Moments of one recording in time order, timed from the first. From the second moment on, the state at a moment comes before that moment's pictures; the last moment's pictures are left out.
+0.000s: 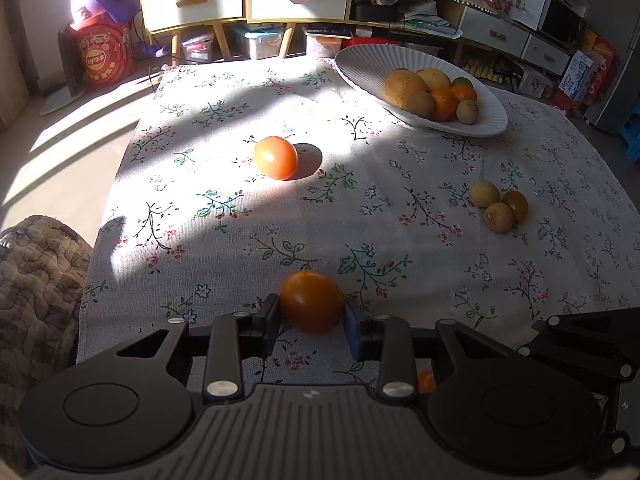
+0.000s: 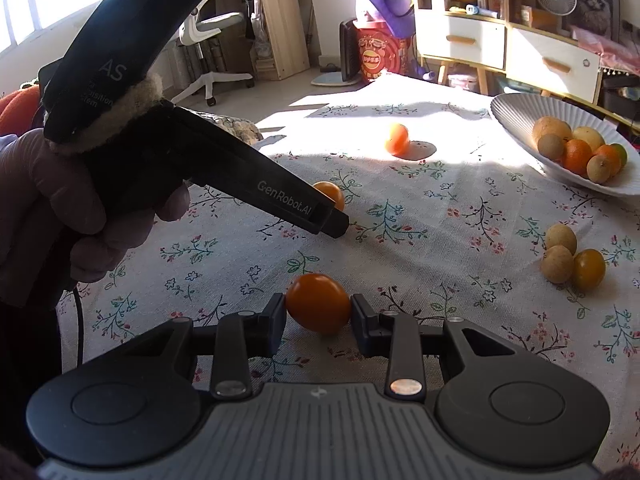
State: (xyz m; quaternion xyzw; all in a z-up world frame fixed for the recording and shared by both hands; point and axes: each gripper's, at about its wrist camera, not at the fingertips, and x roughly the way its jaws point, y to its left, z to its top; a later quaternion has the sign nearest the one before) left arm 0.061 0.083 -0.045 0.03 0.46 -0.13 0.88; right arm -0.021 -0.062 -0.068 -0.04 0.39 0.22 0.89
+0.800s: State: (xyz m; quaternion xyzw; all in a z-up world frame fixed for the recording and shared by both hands) left arm 0.069 0.041 -0.035 0.05 0.44 -0.16 0.88; right arm -0.001 -0.118 -0.048 -0.01 0.36 0.14 0.92
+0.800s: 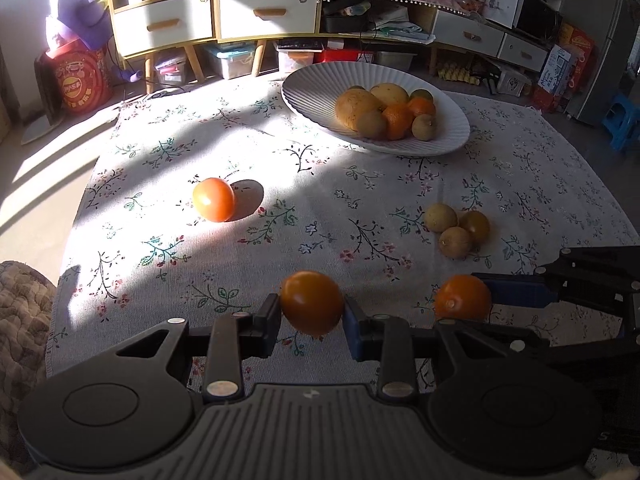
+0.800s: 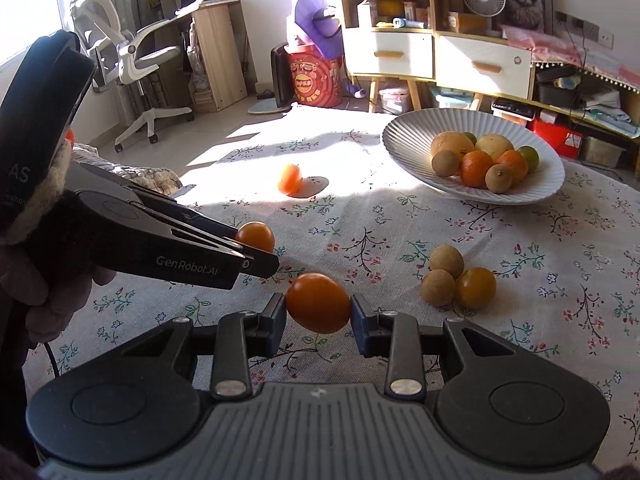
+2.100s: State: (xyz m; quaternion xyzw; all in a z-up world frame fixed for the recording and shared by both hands) left arm 0.193 -0.023 -0.006 -0.01 0.40 -0.17 0.90; right arm 0.100 -0.217 -0.024 0.10 0.33 0.04 0.94
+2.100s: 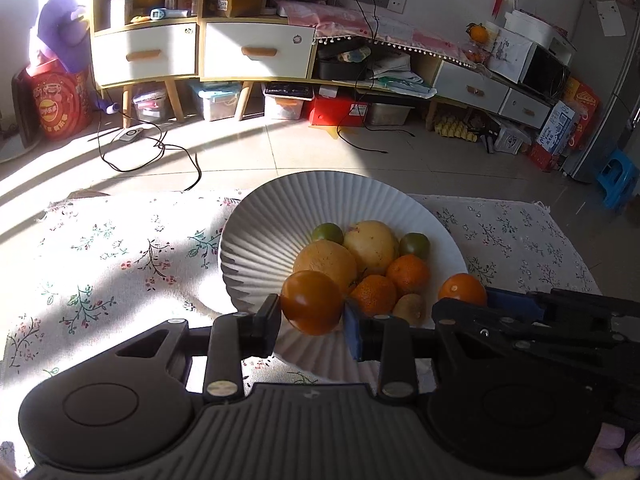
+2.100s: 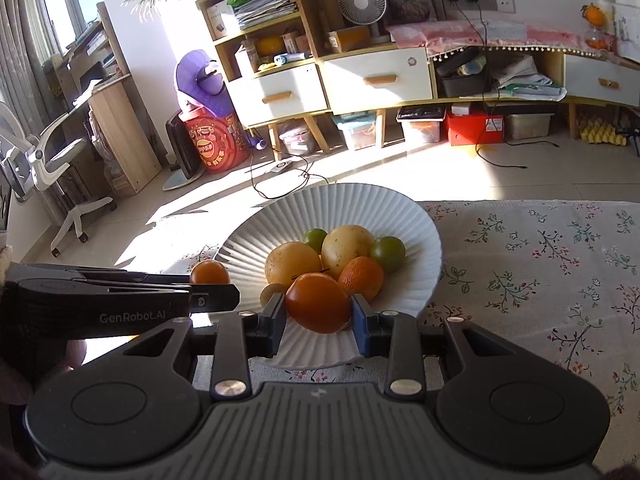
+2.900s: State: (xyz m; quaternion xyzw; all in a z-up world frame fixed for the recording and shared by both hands) left arm 0.240 -0.019 -0.028 -0.06 0.37 -0.24 0.89; right arm 0.195 -0.241 -0.034 0.15 0.33 0.01 0.93
